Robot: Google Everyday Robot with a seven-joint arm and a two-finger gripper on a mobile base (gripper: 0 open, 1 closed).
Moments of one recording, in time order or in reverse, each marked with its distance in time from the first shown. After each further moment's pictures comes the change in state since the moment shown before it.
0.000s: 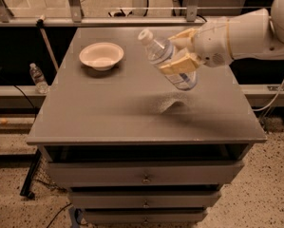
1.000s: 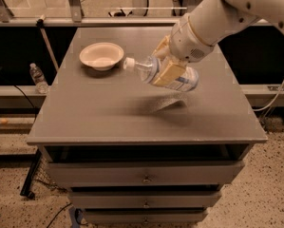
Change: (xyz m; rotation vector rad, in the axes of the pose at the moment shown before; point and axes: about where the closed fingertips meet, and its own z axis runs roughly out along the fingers) arm 0.017 0.026 0.031 -0.239 0.372 -0.180
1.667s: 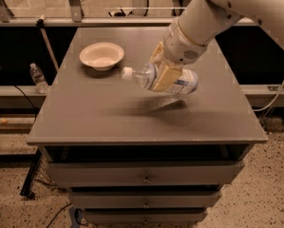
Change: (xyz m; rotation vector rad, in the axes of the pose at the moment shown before) arm 0.003 0.007 0.013 -0.080 0.087 -0.027
